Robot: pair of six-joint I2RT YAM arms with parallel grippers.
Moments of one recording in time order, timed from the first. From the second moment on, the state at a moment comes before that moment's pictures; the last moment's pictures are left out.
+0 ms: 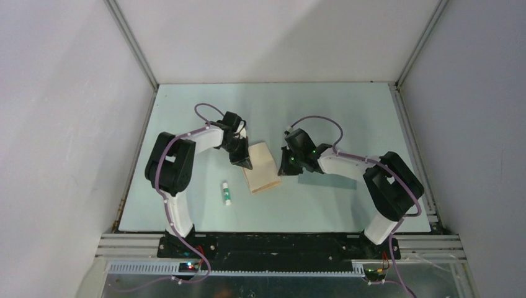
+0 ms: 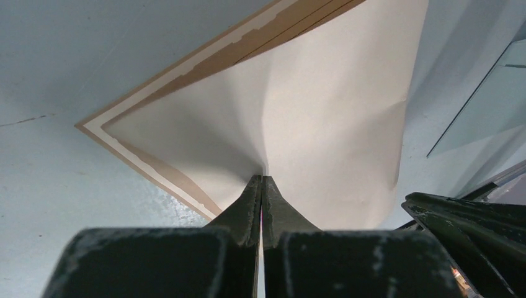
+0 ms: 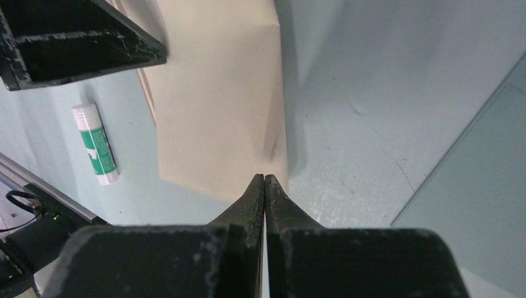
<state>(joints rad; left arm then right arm) -0.37 1.92 1.20 -0.57 0.38 -0.47 0.71 1.70 0.97 -0.23 -0.16 0.71</state>
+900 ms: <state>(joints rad) -0.37 1.90 1.27 -0.67 0.37 -0.44 0.73 1.75 1.12 -0.26 -0.17 0.67</state>
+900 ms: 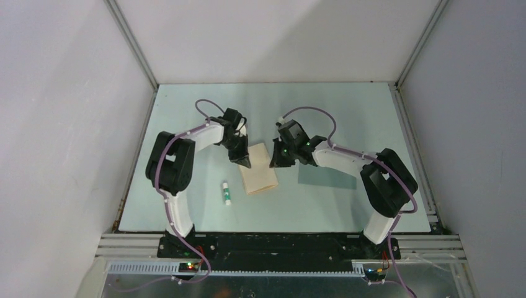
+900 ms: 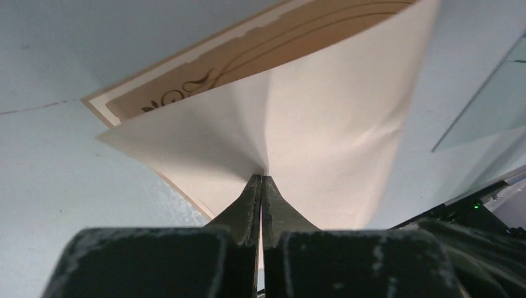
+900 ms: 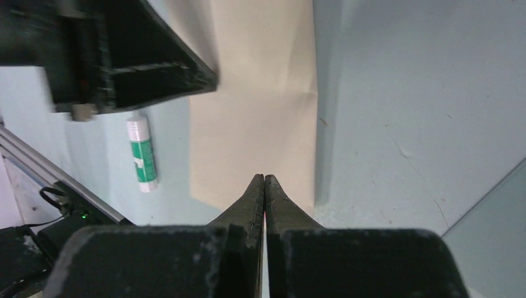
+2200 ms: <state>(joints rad) -0.42 1.91 1.39 -0.59 0.51 -0.55 0.73 1.89 1.08 -0.18 -0.22 0.70</state>
